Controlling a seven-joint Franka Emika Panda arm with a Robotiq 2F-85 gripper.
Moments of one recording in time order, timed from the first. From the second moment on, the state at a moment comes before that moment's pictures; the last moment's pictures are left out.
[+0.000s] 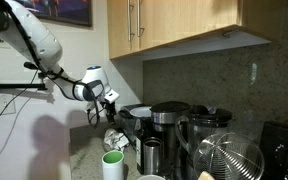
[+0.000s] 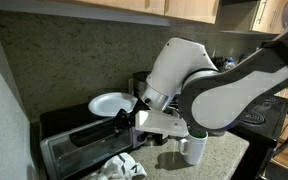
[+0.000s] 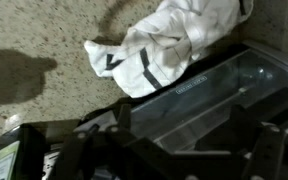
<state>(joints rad) 0.17 0.12 0.29 -2.24 -0.04 2.80 0.99</state>
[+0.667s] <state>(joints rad) 0.27 0.28 0.17 -2.06 -0.33 2.91 1.32</state>
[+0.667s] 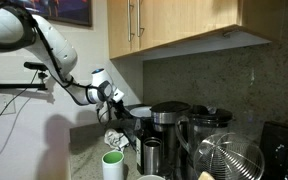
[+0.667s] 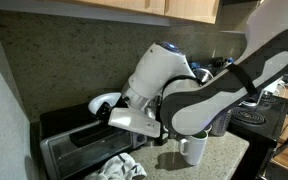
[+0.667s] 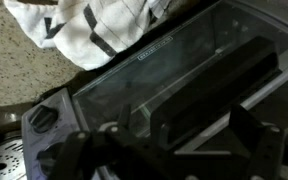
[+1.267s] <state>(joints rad) 0.32 0.33 0.09 -2.06 -0.39 2.91 1.40</state>
